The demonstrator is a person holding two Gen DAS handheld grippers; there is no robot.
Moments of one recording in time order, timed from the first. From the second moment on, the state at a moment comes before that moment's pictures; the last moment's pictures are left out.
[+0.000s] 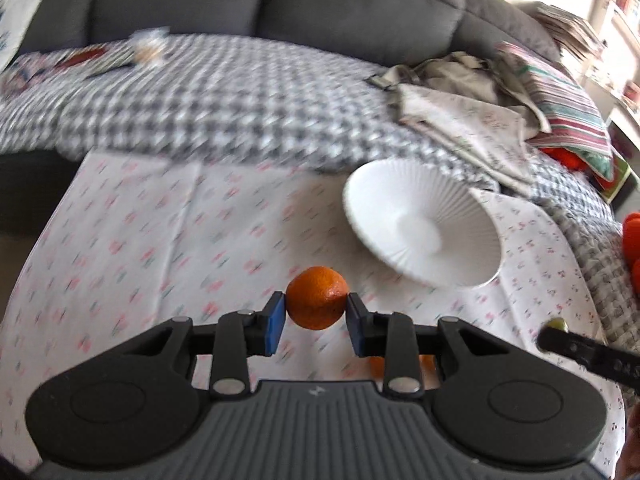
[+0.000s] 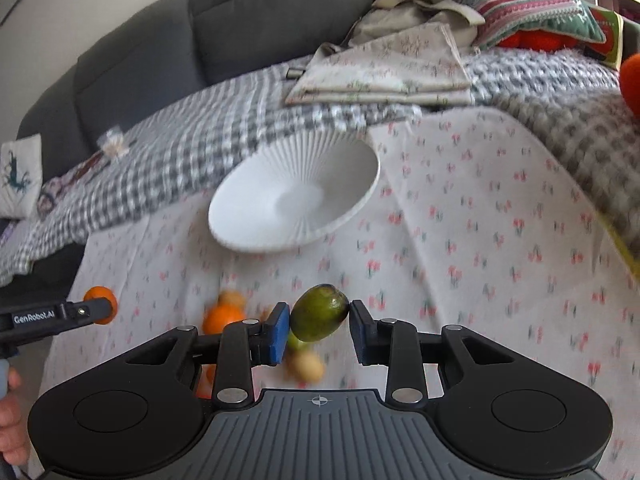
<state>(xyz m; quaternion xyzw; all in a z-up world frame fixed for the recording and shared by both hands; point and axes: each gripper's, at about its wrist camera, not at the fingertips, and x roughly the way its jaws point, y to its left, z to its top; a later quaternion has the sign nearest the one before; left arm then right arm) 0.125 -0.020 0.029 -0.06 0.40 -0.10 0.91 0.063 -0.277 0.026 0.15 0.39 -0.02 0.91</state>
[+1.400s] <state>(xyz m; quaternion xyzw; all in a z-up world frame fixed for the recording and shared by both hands) 0.205 -0.124 -0.013 0.04 0.36 -0.12 0.92 0.168 -0.291 -0.001 0.09 0.37 -0.01 0.93</state>
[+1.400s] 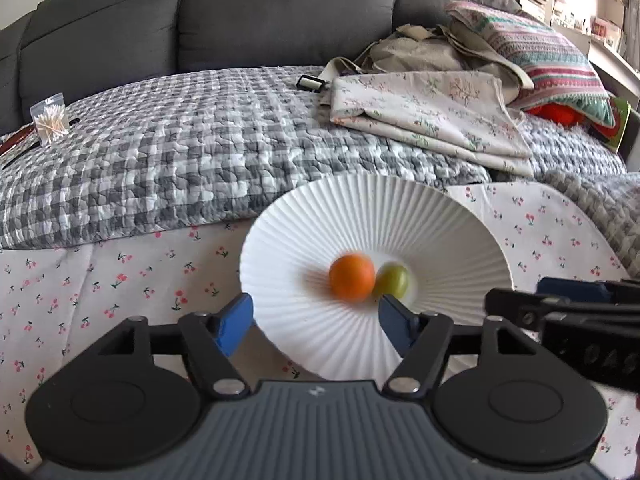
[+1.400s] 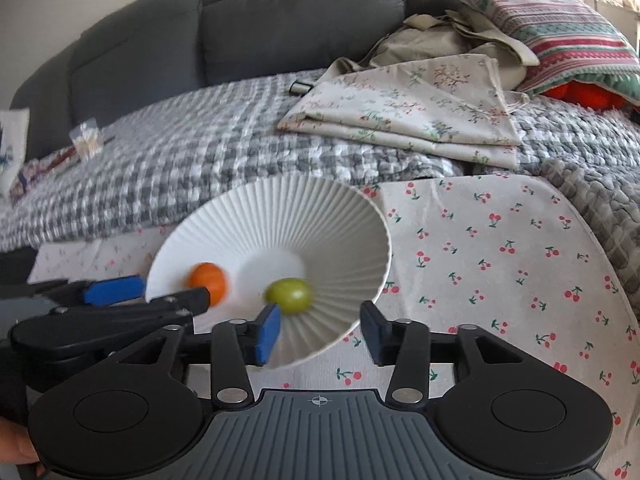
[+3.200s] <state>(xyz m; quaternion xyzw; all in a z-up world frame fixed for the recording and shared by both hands) 0.034 -0.089 -0.046 0.07 0.45 -0.16 0.88 0.028 -0.263 0.031 0.11 0.40 0.03 0.91</state>
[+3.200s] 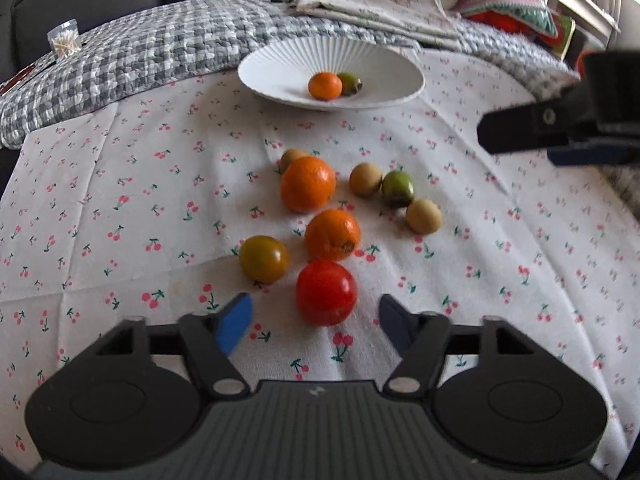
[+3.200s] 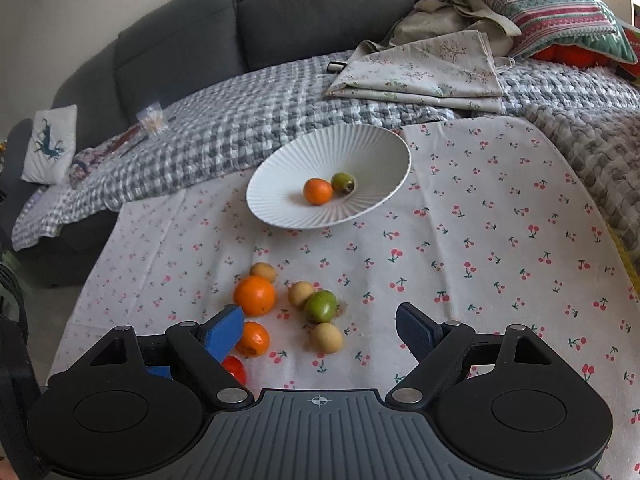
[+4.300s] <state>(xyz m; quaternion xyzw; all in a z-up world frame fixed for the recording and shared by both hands) 0.060 -0.005 0.001 -0.08 0.42 -0.11 0.90 0.058 -0.216 -0.021 0.09 0.43 0.11 0.89</state>
